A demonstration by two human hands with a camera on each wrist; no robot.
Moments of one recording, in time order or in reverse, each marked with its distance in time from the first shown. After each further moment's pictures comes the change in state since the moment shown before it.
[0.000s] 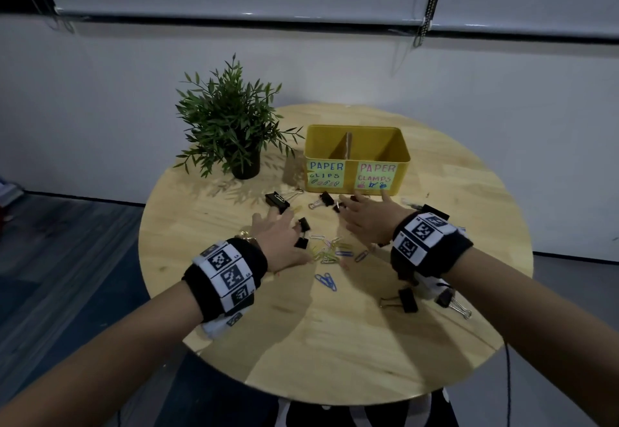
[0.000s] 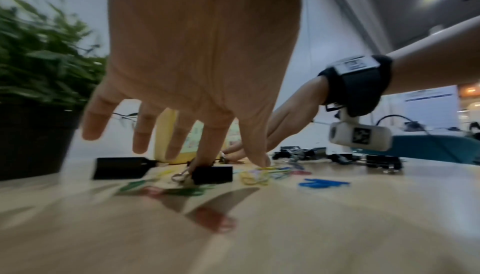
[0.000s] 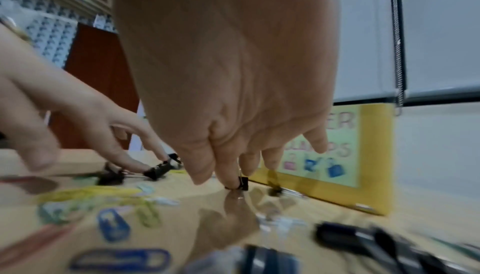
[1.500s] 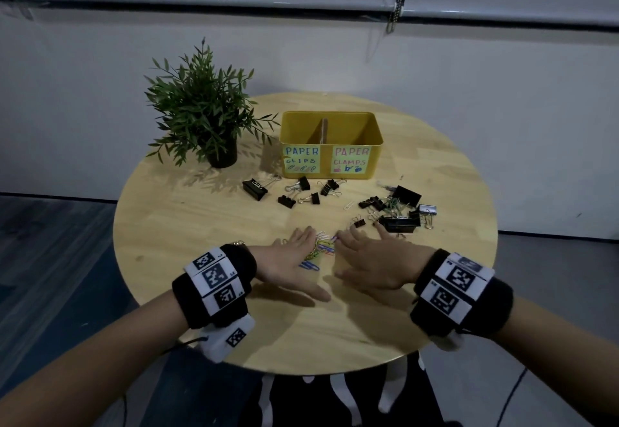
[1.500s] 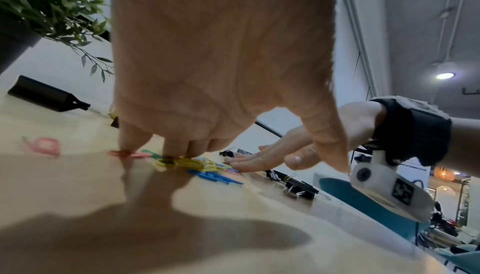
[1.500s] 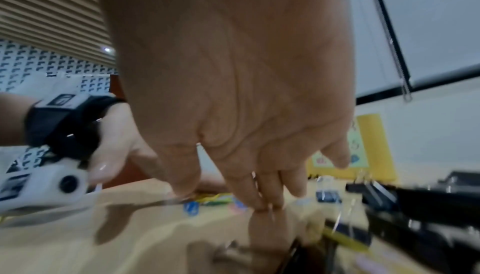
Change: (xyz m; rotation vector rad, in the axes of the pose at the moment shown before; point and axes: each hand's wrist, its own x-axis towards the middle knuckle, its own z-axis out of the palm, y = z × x) left_hand -0.033 0.048 -0.001 -0.361 -0.429 0.291; right_hand -0.090 -0.031 0.043 0.167 -0.115 -0.094
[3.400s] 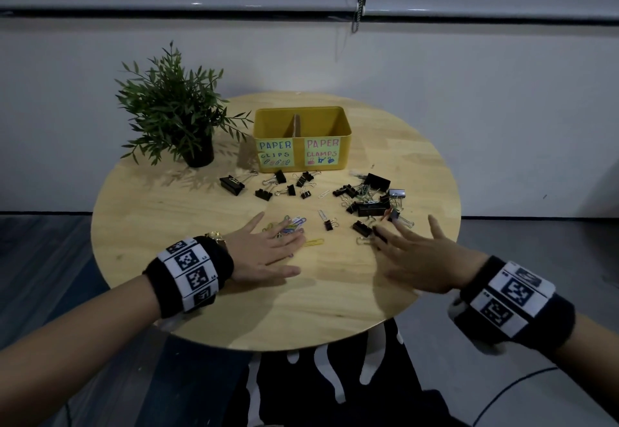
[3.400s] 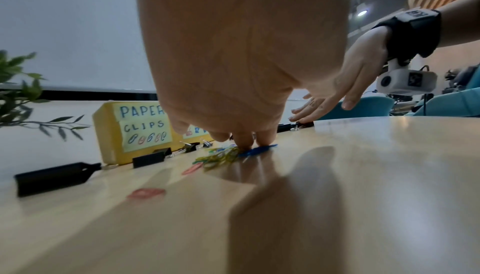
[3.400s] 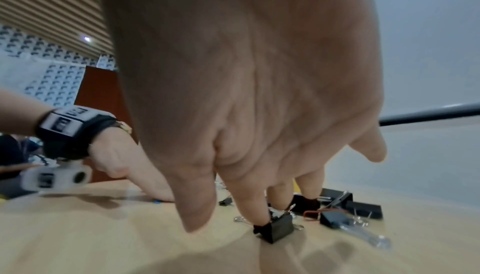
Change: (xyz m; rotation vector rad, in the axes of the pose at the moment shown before) left_hand 0.008 -0.017 0.017 0.620 0.131 0.136; right_hand -0.083 0.035 0.055 -0.049 -0.028 0.217
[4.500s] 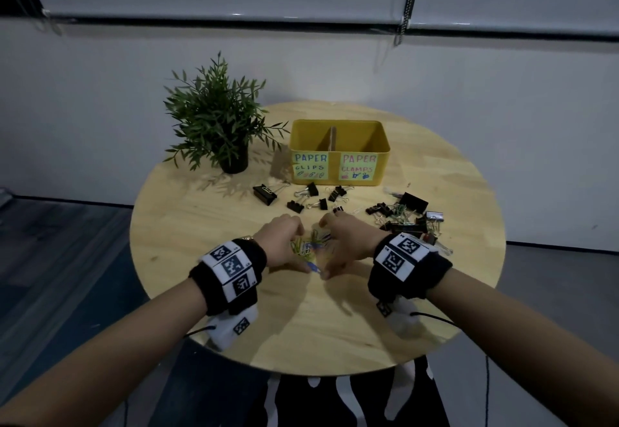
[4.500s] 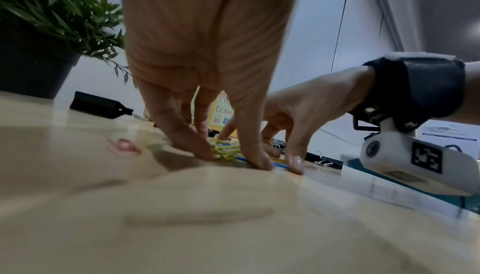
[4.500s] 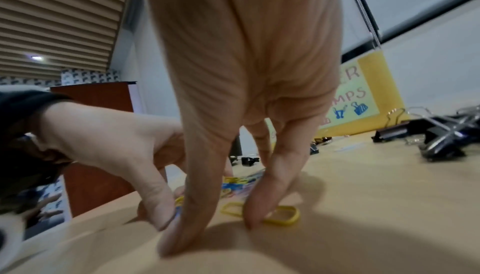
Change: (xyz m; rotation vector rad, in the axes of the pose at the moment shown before) left_hand 0.014 -0.024 -0.007 -0.634 0.355 -0.451; right_hand 0.129 -0.068 -0.083 0.543 0.246 -0.145
